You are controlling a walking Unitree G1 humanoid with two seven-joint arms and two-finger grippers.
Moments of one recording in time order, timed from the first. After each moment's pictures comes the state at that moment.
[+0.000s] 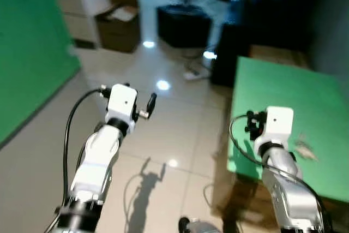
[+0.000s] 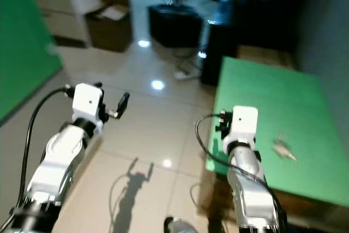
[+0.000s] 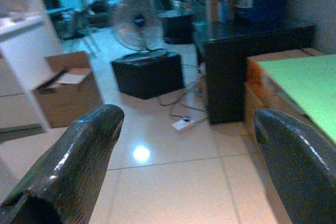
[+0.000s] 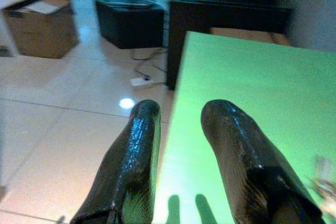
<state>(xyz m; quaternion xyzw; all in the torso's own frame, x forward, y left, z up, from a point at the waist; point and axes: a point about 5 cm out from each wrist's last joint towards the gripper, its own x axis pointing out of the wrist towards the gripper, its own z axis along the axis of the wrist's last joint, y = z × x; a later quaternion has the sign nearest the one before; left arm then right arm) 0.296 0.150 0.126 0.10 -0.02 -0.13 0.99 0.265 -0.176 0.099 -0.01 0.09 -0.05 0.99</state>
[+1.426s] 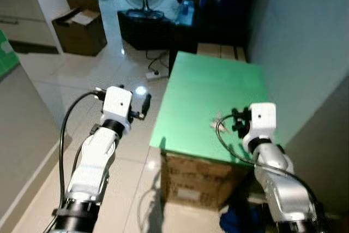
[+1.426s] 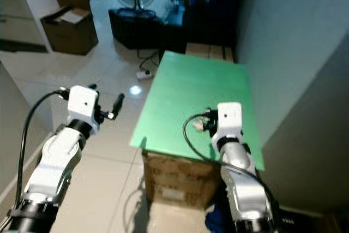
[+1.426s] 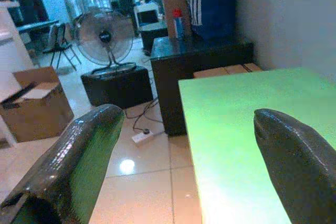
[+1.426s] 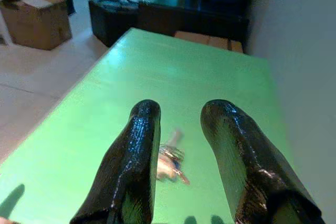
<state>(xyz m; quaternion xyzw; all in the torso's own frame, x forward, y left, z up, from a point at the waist) 0.297 0.153 0.124 0.10 -0.02 -0.12 0.99 0.275 -0.160 0.100 -0.04 0.09 0.02 0.99</state>
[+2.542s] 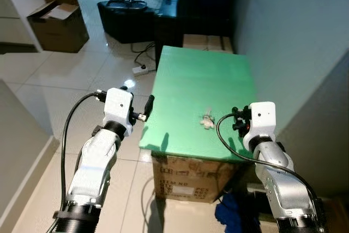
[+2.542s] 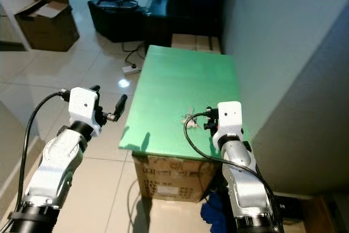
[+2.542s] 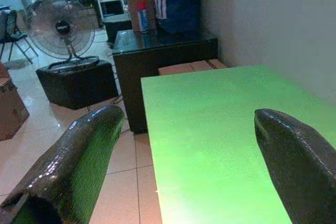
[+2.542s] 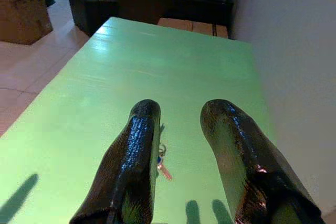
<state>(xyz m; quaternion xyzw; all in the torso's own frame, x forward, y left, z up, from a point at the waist) 0.293 0.152 0.121 0.07 -0.02 -0.14 0.99 0.279 -0.158 0.097 -0.04 0.09 0.03 0.99</state>
